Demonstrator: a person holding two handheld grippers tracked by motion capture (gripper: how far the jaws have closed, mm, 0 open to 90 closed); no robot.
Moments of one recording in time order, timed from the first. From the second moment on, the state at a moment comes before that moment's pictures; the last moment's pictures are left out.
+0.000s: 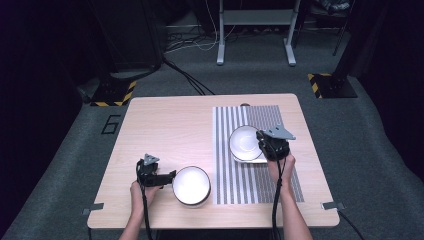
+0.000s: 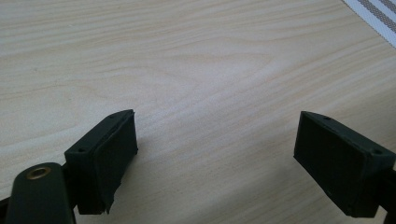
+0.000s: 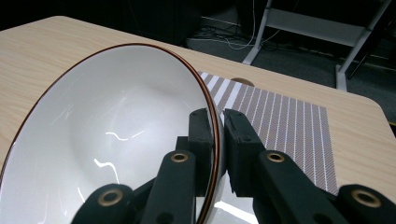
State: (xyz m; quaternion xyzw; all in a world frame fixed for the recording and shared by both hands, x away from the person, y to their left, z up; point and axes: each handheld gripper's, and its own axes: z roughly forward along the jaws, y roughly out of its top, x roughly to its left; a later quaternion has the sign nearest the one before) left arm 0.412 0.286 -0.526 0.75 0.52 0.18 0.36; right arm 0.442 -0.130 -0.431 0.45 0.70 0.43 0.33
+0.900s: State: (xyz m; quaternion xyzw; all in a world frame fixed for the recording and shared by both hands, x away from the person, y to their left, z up) left arm 0.409 0.278 -0.530 0.76 0.50 0.22 0.34; right arm 0.464 -0.148 -0.441 0.49 0.70 0.43 0.31
